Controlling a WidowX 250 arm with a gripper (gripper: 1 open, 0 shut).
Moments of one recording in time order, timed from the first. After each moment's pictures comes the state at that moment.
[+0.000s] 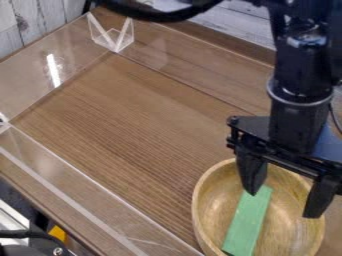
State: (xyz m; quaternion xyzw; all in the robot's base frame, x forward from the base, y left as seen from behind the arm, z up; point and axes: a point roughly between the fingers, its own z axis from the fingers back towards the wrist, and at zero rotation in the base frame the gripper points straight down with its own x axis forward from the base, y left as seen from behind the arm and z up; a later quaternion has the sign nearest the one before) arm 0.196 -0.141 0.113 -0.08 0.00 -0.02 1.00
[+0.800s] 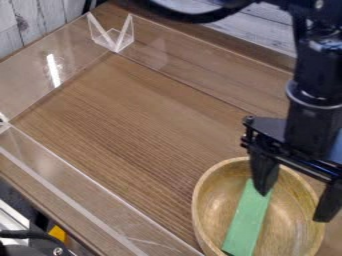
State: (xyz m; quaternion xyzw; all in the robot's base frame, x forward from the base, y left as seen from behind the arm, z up) arm 0.198 -0.152 0.110 -0.07 0.01 -0.06 1.00
